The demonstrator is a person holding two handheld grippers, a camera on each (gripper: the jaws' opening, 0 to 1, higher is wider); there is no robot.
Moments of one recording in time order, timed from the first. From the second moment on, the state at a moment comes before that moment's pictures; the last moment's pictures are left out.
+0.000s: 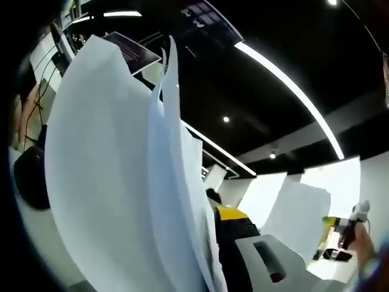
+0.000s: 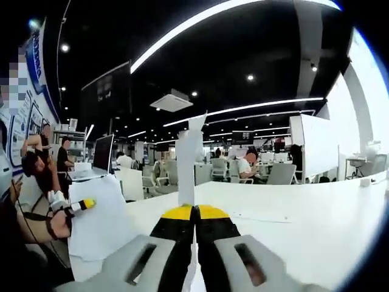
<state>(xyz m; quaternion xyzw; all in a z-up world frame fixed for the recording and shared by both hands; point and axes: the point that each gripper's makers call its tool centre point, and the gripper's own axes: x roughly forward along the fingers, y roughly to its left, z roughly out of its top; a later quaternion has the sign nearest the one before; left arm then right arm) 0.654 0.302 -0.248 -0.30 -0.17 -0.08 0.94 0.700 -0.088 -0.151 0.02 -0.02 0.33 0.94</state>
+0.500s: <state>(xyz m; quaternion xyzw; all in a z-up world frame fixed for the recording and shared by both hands) 0.654 0.302 -0.249 -0.30 -0.16 -0.08 0.94 0.697 -0.090 -0.144 0.02 -0.03 0.33 0.94</state>
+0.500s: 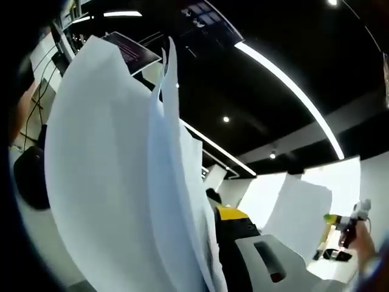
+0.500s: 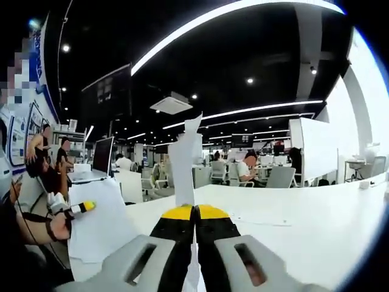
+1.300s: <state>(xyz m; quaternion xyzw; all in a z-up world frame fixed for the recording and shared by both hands) 0.654 0.302 -0.248 -0.30 -0.16 -0.08 0.94 0.690 -0.081 -0.126 0.01 -0.05 0.34 0.94</state>
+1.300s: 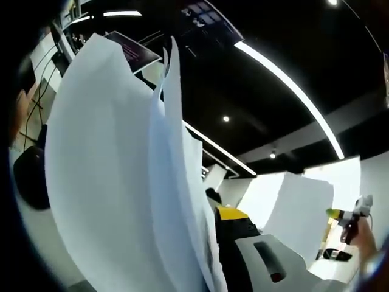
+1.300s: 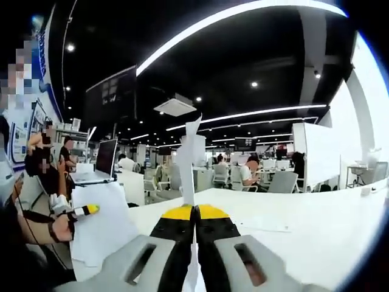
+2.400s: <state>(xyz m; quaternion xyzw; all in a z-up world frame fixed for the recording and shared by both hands) 0.653 0.303 -0.247 -0.31 -0.17 -0.08 0.93 0.669 -0.065 -0.105 0.04 -0.06 0.38 0.92</state>
